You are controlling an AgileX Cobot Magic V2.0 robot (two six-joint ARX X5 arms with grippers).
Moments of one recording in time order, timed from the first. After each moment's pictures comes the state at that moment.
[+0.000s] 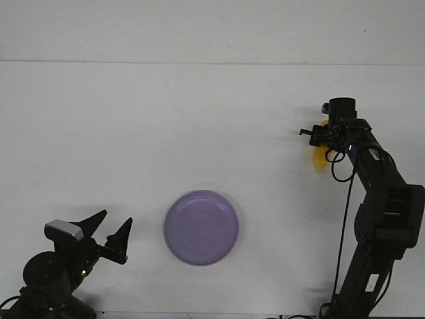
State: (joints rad) left arm -0.48 0.28 0.56 -0.42 -0.05 -0.28; right arm -0.08 2.03 1.62 -0.65 0.04 0.25
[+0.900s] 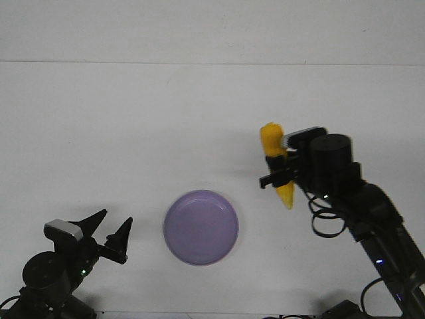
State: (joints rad) left arm -0.48 0.28 0.56 -0.41 -0.05 -0.28; right arm 0.46 1.19 1.33 -0.77 -0.10 0.17
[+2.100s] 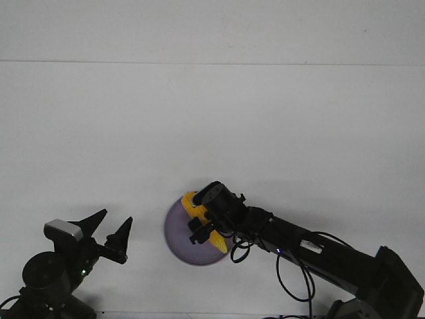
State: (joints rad) left arm -0.48 0.28 0.56 -0.41 -0.05 -0.28; right arm 0.88 1.59 1.03 -0.37 -0.01 0.26
